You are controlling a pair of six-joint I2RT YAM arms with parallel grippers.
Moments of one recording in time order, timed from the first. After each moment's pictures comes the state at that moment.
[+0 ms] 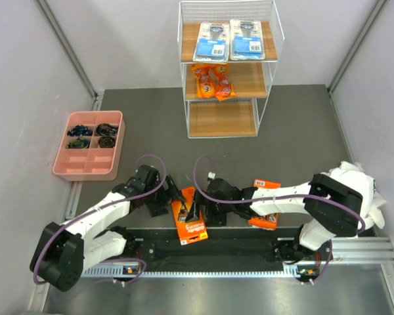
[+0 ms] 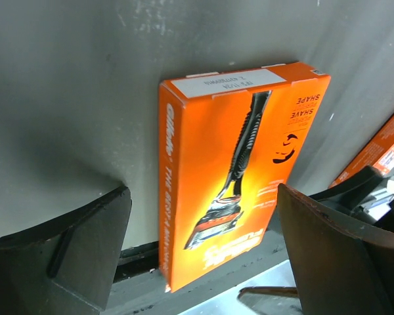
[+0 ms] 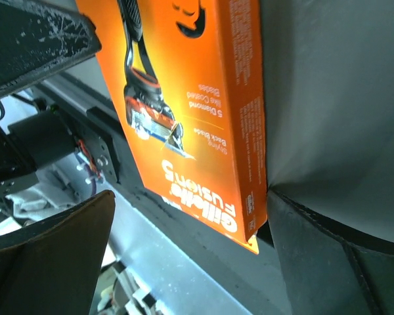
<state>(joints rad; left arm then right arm) -0.46 1.05 0.44 -0.42 0.25 -0.98 1.13 1.55 0.68 0.04 -0.20 1.21</state>
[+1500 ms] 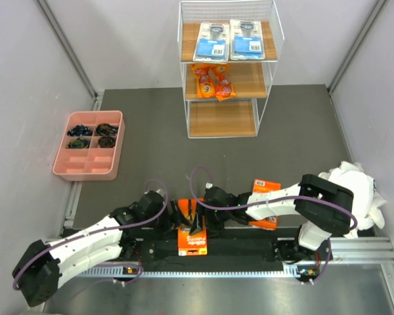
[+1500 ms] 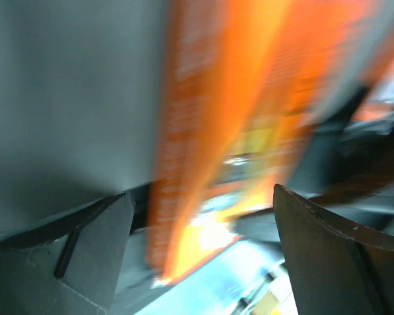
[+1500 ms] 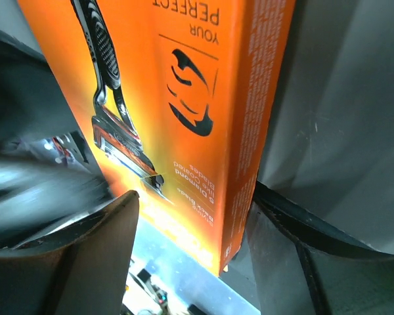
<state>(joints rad) -0.78 0.75 0.21 -0.34 0.26 -1.22 1.19 1.62 0.67 0.03 -0.26 1.26</state>
